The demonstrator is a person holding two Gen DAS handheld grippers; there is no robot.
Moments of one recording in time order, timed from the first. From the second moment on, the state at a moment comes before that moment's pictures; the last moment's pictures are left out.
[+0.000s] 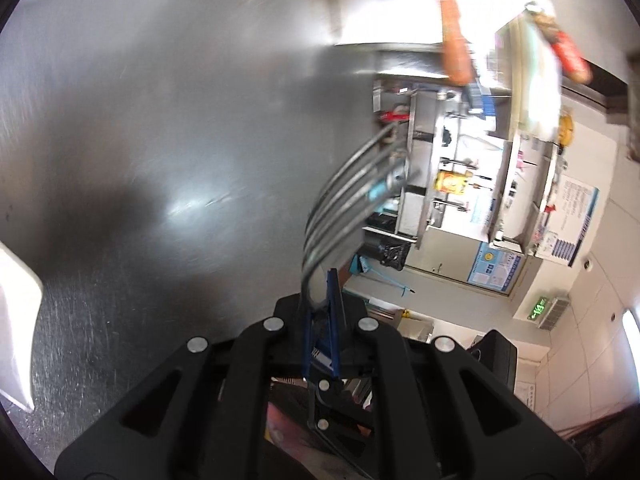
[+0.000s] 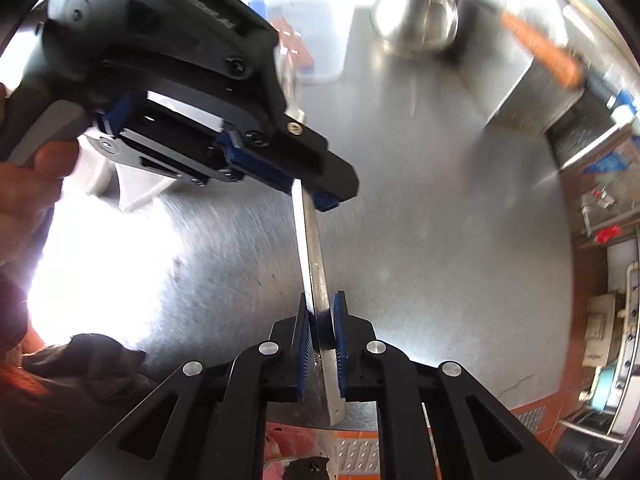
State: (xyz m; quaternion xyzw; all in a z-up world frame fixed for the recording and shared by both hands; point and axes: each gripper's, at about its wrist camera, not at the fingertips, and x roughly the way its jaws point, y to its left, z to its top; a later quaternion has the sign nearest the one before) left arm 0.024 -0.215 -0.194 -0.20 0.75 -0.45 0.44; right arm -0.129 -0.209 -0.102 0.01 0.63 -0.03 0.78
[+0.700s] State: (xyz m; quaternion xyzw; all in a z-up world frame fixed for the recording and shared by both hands) left arm 0.157 -0.123 -0.043 -0.26 0.59 -0.48 0.60; right arm 0.026 -0.175 0.013 -0.16 0.52 0.04 0.84
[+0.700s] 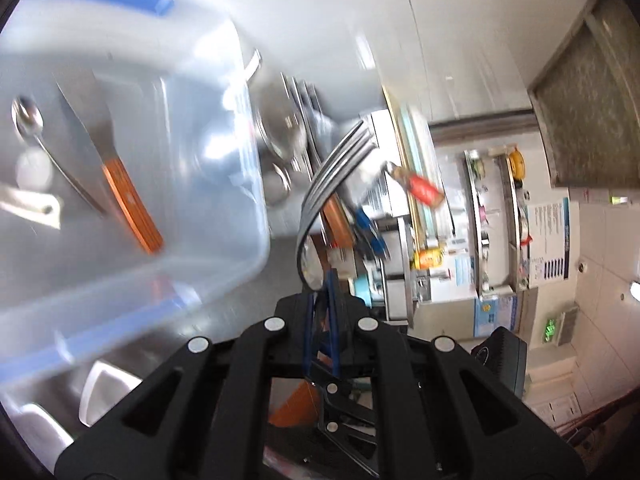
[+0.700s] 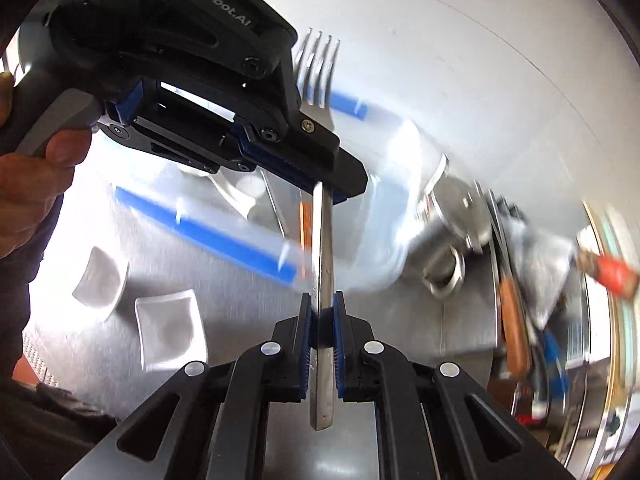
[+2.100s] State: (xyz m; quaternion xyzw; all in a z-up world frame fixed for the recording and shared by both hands) left arm 0.237 -0.028 -0.040 -0.19 0.57 -0.31 0.74; right arm 0.121 -0.195 0.015 0.02 0.54 0.17 0.82
